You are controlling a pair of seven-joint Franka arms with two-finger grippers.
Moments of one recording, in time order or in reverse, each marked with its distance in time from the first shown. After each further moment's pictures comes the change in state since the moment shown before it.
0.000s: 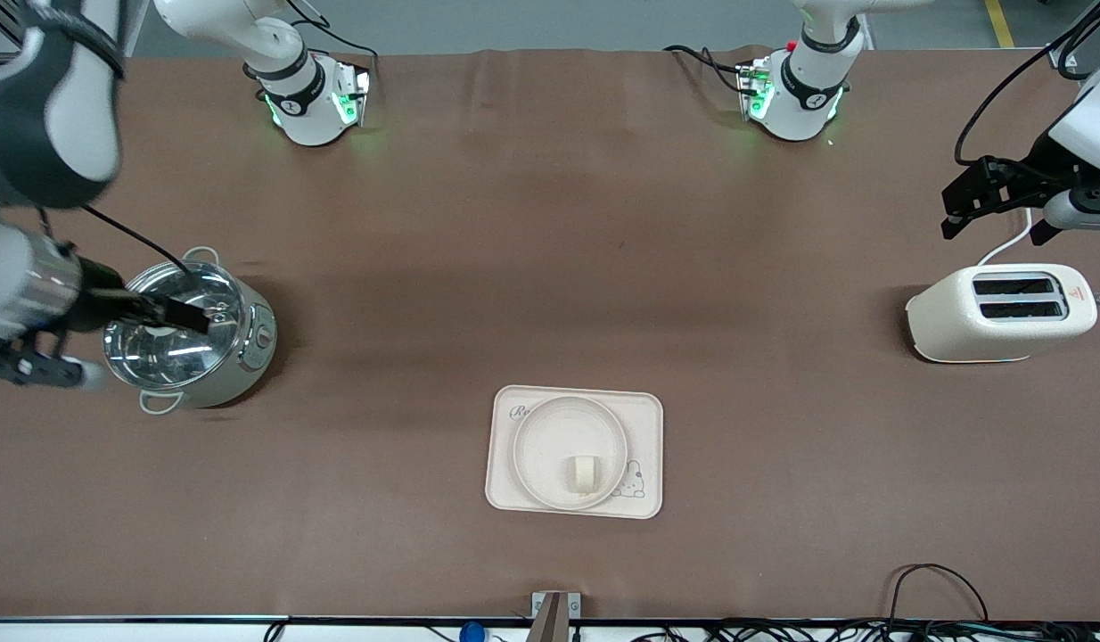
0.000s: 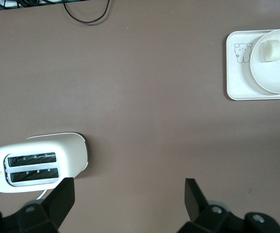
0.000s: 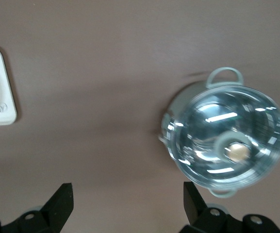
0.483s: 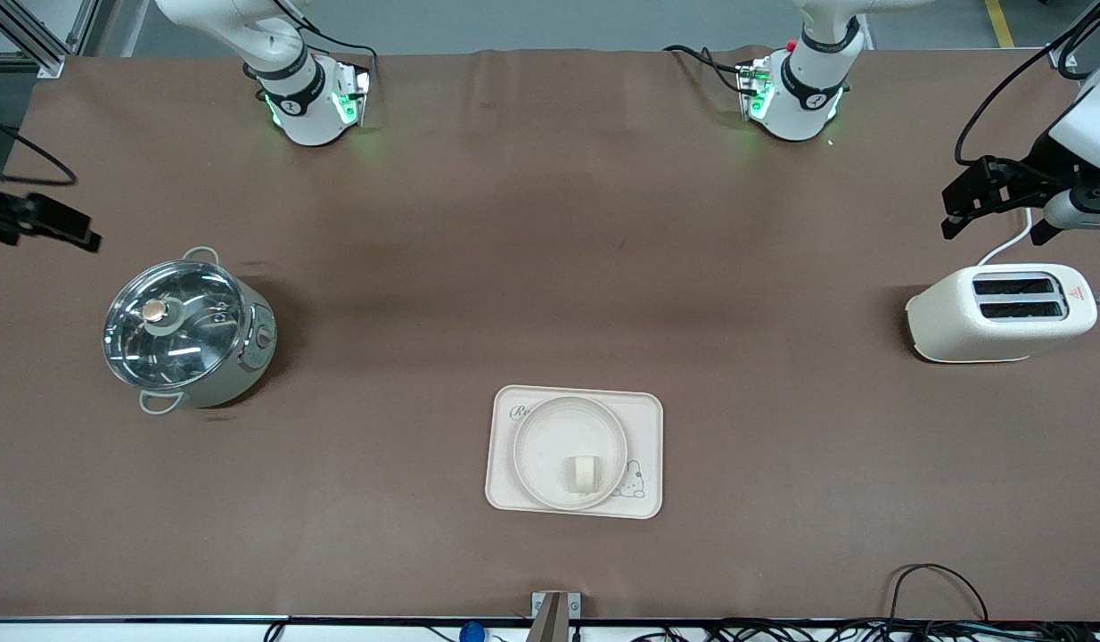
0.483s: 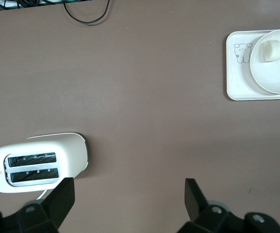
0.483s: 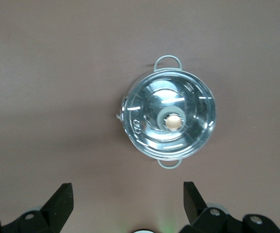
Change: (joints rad) left arm 0.000 0.000 0.000 0.000 0.000 0.000 0.000; right arm -0.391 -0.257 0.388 -0.083 -0.220 -0.067 -0.072
